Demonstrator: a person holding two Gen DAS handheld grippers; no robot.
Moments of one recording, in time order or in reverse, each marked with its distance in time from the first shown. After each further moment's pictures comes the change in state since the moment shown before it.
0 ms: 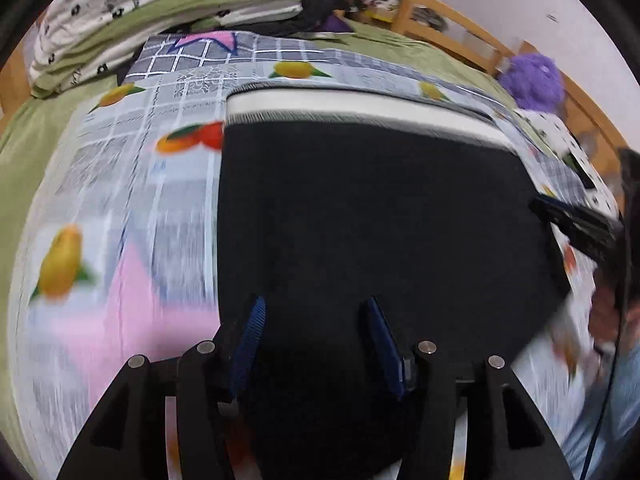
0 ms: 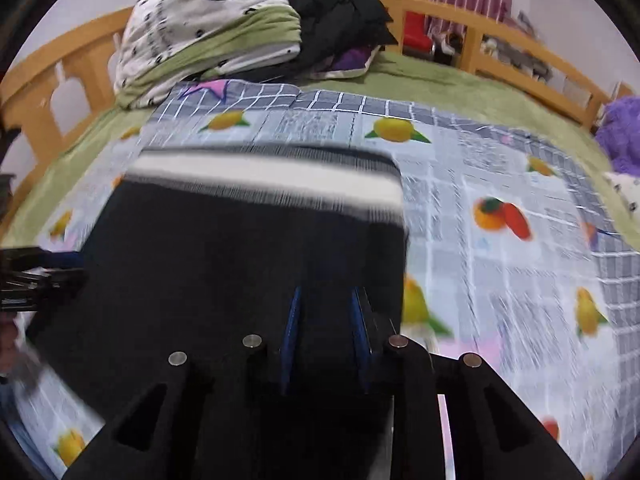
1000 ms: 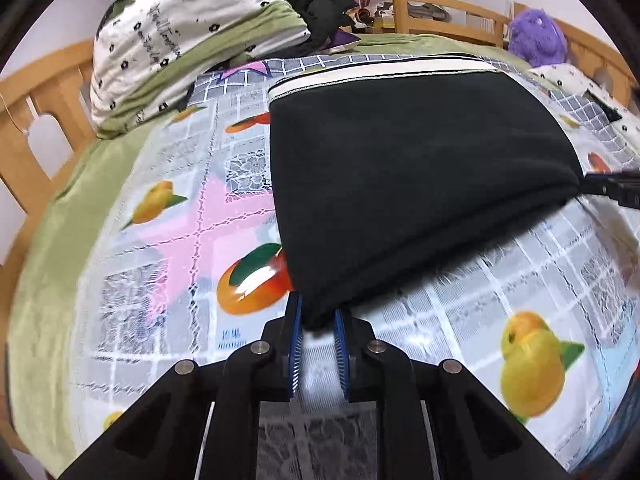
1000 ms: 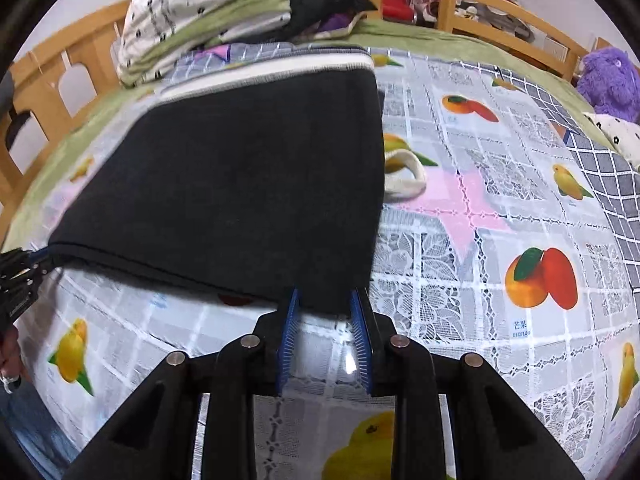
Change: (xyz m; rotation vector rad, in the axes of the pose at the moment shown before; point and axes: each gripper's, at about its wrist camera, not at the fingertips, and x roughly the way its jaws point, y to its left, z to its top) left arm -0.037 -0.025 -0.094 0.141 -0.103 0.303; right arm -0.042 0.000 -0.104 0.076 0.082 0.013
